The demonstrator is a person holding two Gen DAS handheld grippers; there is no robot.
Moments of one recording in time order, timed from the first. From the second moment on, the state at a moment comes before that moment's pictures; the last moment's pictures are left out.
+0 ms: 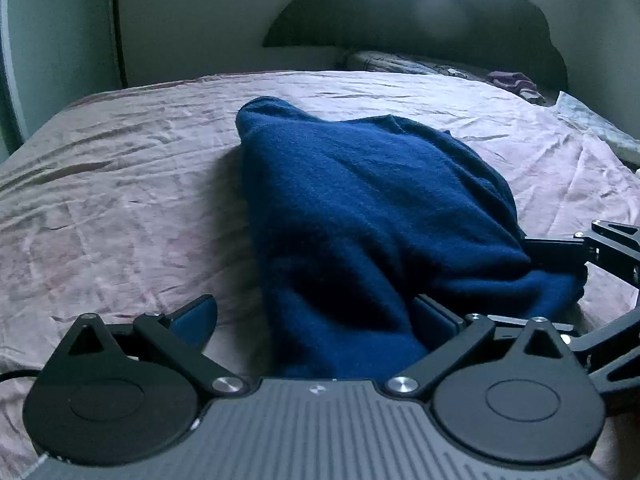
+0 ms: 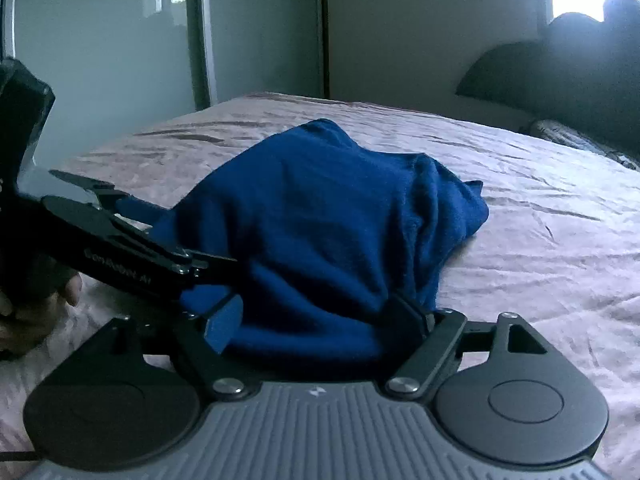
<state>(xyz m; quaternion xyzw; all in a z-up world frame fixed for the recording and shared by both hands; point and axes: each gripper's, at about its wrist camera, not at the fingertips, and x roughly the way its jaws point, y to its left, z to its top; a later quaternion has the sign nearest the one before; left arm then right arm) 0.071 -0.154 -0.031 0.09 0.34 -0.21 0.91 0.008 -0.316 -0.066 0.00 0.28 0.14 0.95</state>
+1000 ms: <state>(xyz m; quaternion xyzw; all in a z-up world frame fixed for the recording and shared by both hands) 0.181 -0.133 -0.025 -0.14 0.43 -0.31 0.84 0.113 -0.429 -0.086 0.35 0.32 0.24 0.85</state>
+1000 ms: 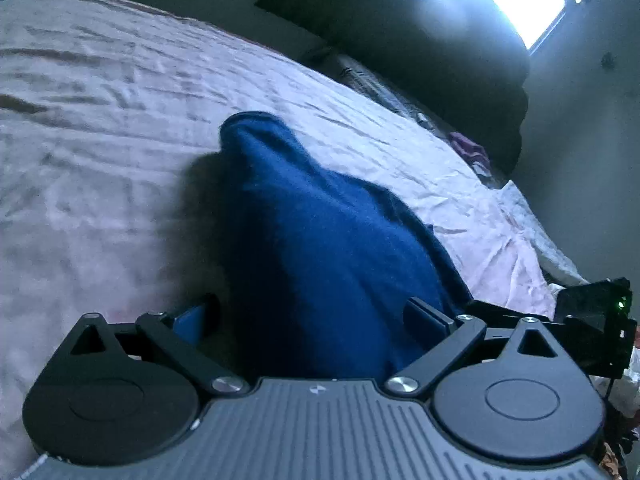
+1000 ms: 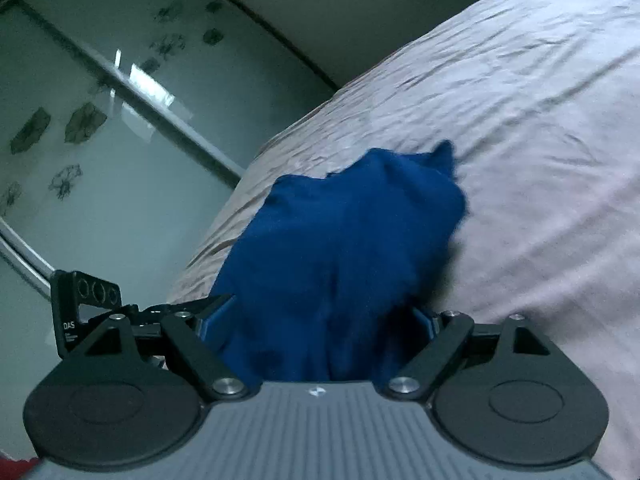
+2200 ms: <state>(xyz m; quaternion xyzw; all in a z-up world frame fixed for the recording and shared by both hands) 0.147 -0.102 0.053 0.01 0.32 -0.23 0.92 0.140 -0.332 -0.015 0.28 0.25 0.24 0.89</state>
